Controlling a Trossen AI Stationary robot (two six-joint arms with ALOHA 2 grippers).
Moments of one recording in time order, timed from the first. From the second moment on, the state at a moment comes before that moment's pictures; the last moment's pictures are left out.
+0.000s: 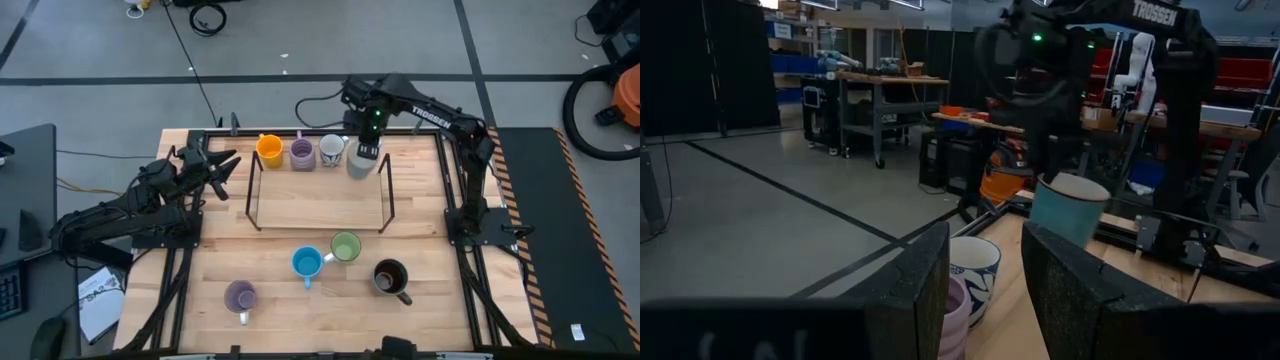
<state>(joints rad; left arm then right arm) 0.36 0.34 0.37 0.03 -0.23 -0.09 -0.56 1.91 1.98 -1.47 -0.08 -0.35</state>
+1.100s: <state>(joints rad) 0.36 0.34 0.44 -0.06 -0.23 -0.09 -0.43 1.91 1.79 -1.39 -0.06 -0.37</state>
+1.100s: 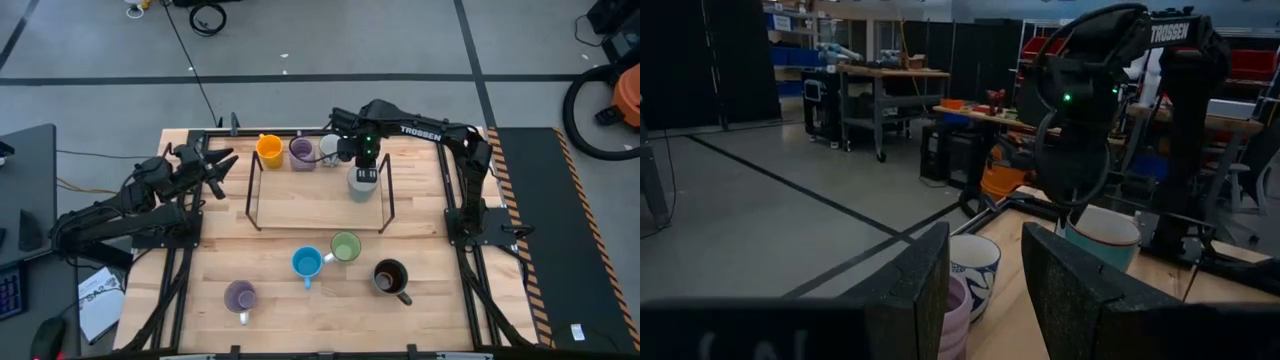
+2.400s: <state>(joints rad) 0.36 0.34 0.44 -0.08 -0.23 -0.09 -0.46 1.91 1.80 -1.38 -0.04 -0.38</state>
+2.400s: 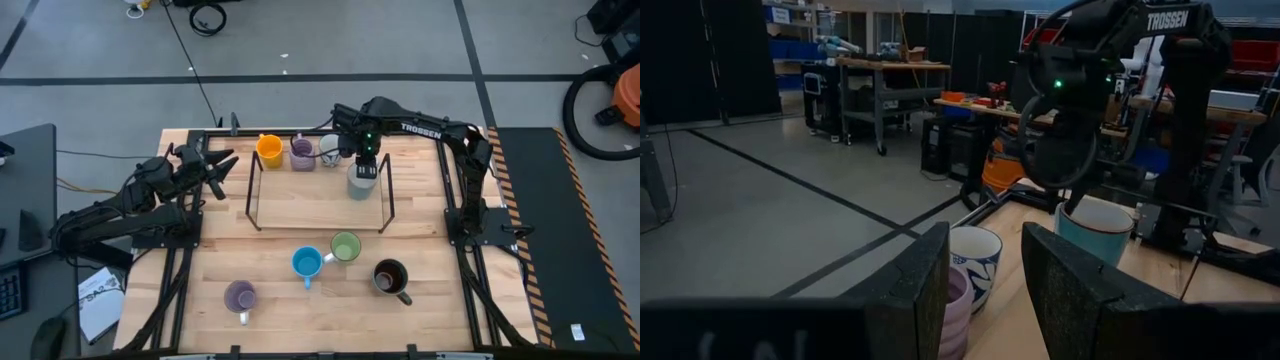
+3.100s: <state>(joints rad) 0.36 0.52 0.66 -0.28 -0.23 -0.07 -0.46 1.91 1.97 -1.46 -0.01 -0.33</state>
